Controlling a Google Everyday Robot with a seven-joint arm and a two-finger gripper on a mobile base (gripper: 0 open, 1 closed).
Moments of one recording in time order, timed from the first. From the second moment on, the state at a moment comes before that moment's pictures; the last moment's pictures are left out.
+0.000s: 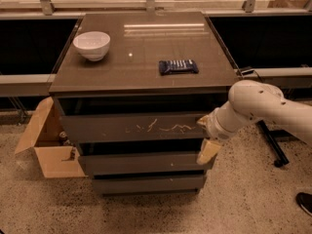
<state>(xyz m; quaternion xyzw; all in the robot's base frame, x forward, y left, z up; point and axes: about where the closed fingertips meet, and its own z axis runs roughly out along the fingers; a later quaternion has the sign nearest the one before) 0.562 -0.174 0.643 -0.64 0.74 0.06 0.19</state>
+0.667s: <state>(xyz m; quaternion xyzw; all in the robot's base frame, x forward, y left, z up) 0.601 -0.176 0.641 -0.65 0.73 0.06 0.22</state>
